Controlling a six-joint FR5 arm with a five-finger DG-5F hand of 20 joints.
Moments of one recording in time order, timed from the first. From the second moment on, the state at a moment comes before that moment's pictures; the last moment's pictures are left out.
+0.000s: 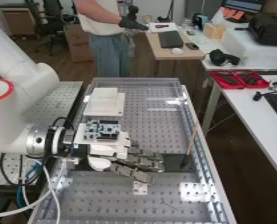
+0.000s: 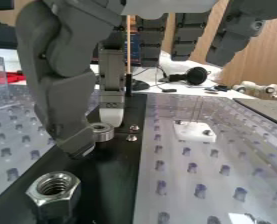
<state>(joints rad) 1.22 -2.09 -1.86 -2.54 -1.95 -0.92</state>
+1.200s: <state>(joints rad) 1.21 -2.10 -1.84 -2.56 -1.95 -0.94</state>
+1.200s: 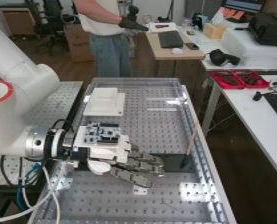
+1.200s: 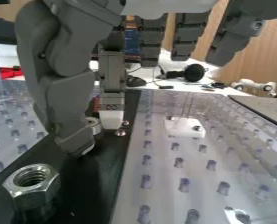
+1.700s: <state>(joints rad) 1.21 -2.10 -1.84 -2.56 -1.95 -0.93</state>
